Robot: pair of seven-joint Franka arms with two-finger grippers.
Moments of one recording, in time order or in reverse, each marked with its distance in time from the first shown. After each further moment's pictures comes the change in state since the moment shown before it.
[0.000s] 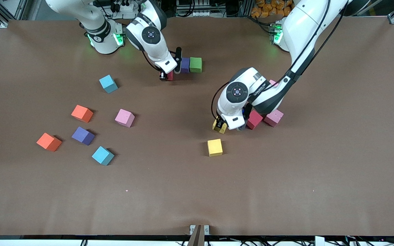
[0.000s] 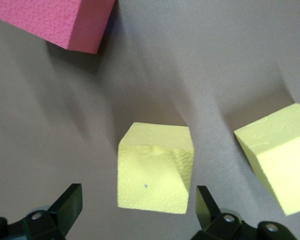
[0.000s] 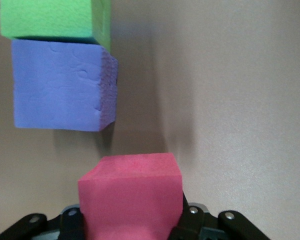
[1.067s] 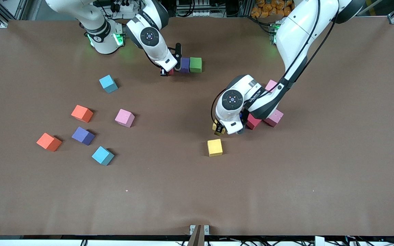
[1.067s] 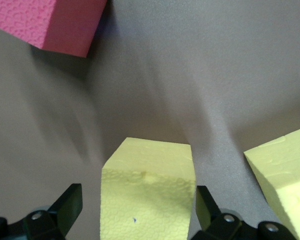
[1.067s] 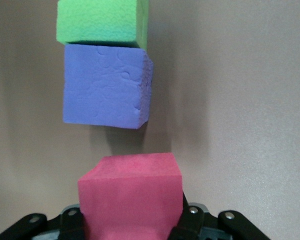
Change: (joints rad) left arm -0.073 0.054 0.077 0.038 0.014 0.000 -0.020; right arm -0.045 -0.029 0.051 0.010 0.160 -0.105 -0.150
